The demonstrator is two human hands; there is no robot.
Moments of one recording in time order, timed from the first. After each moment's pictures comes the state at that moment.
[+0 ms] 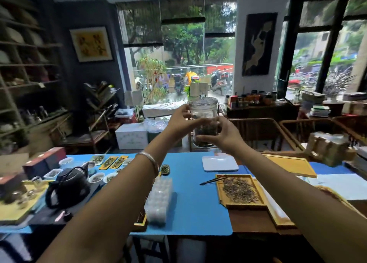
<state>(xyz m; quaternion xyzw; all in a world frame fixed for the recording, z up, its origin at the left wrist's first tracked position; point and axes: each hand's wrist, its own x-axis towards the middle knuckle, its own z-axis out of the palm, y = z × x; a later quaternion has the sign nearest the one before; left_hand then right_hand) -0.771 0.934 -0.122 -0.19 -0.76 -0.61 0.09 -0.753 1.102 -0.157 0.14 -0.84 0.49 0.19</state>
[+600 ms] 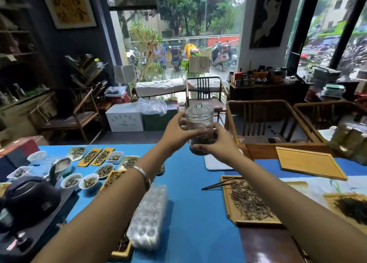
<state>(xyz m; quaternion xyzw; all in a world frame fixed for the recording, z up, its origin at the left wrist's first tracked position) -0.976 0.928 -0.228 -0.14 -0.76 -0.63 0.06 -0.965 1.093 -0.261 0.10 -0.83 0.54 0.11</state>
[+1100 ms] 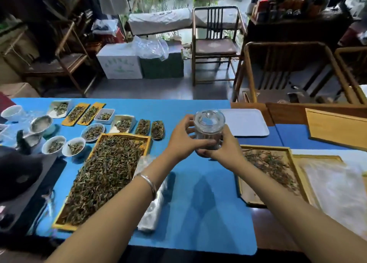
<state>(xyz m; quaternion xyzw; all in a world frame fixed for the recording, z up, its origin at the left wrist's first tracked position) -1.060 0.925 -0.398 -0.05 -0.77 -0.64 -0.03 -1.051 1.082 -0.431 0.02 -0.83 0.55 -0.01</state>
